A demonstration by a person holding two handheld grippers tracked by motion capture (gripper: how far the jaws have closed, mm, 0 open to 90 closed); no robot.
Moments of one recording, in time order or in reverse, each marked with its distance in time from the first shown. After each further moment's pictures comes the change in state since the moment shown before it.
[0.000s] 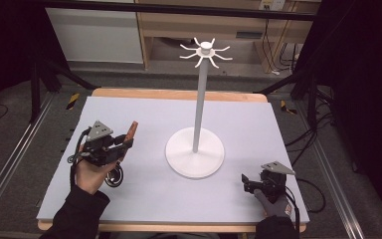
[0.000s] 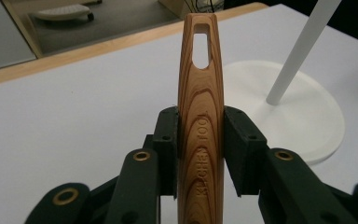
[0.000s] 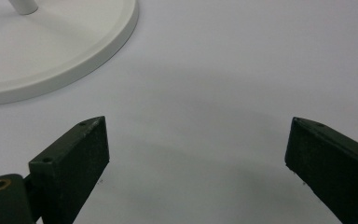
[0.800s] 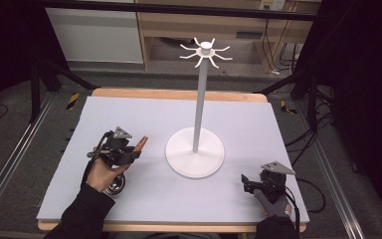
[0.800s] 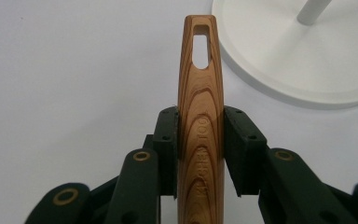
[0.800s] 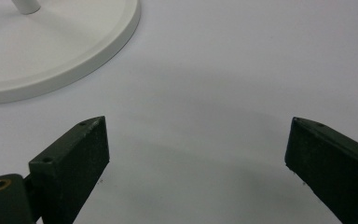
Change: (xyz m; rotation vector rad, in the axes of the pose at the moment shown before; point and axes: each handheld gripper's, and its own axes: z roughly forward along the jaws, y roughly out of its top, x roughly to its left) left arm 0.005 -0.020 0.055 0.298 -0.005 0.052; right arm 0.000 0.000 0.000 0.002 0.006 -0.002
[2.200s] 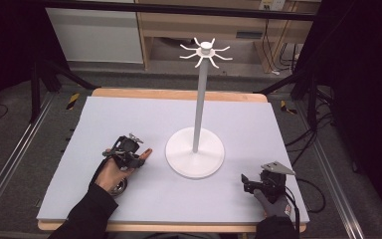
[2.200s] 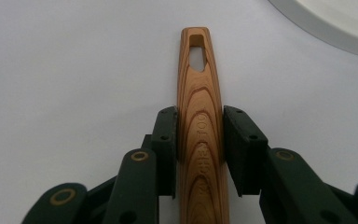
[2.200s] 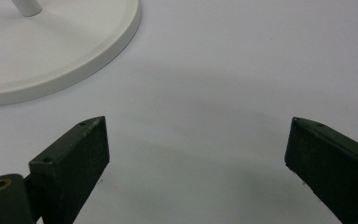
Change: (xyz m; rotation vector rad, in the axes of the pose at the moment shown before) left arm 0.000 -0.012 0.064 0.248 0.005 0.030; right arm 0.000 0.000 0.000 -0.006 0.000 0.002
